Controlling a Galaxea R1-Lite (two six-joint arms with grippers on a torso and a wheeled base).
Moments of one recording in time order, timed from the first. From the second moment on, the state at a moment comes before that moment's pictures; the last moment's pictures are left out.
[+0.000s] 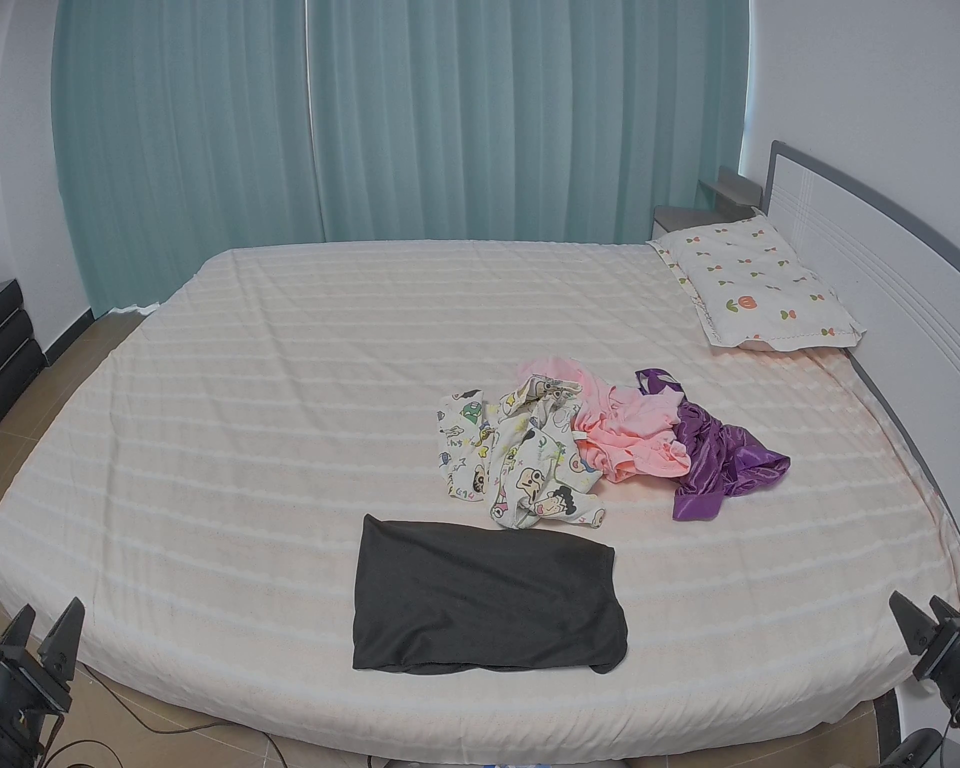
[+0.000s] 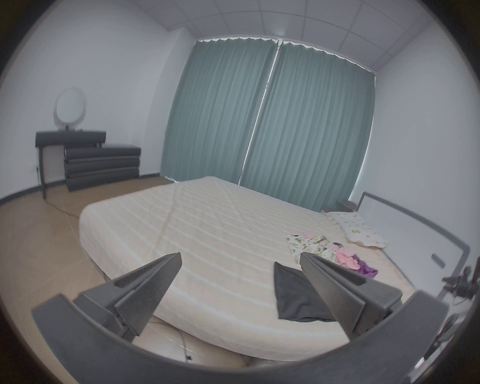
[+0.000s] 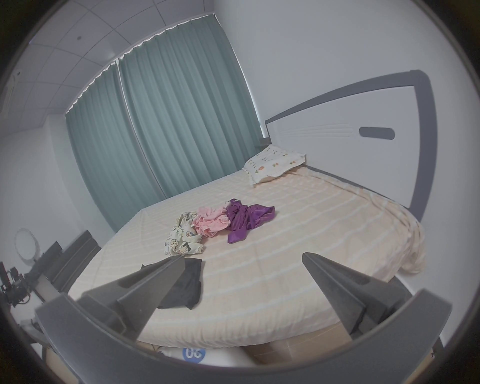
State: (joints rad) left arm -0.16 0.31 -0.18 0.01 0.33 -0.30; right arm 0.17 0.43 -0.08 -0.10 -0.26 0.37
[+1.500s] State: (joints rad) left arm 0.00 0.01 -0.02 0.01 0.02 -0.01; right arm 0.00 0.01 -0.04 0.03 -0.31 -0.02
